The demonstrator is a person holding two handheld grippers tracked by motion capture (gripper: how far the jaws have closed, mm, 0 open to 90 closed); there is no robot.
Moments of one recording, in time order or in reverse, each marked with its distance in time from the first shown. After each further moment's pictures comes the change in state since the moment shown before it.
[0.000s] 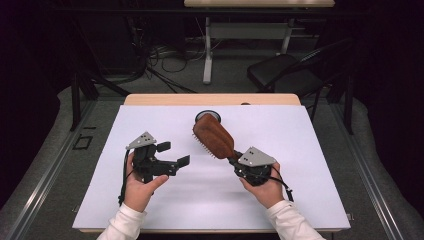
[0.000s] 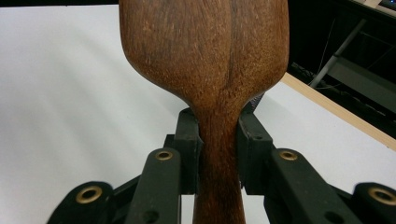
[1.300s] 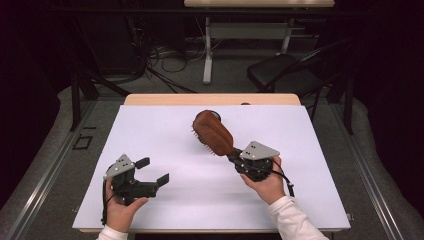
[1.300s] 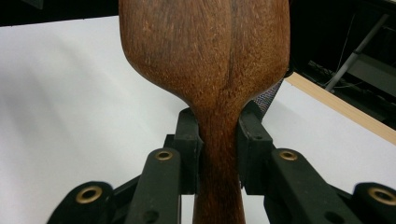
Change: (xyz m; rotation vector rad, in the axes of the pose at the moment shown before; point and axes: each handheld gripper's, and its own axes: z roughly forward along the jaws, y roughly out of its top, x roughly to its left) left arm 0.020 -0.057 -0.043 -0.070 0.092 0.059; right arm -0.010 0.011 -0.002 -0.001 0.066 0.041
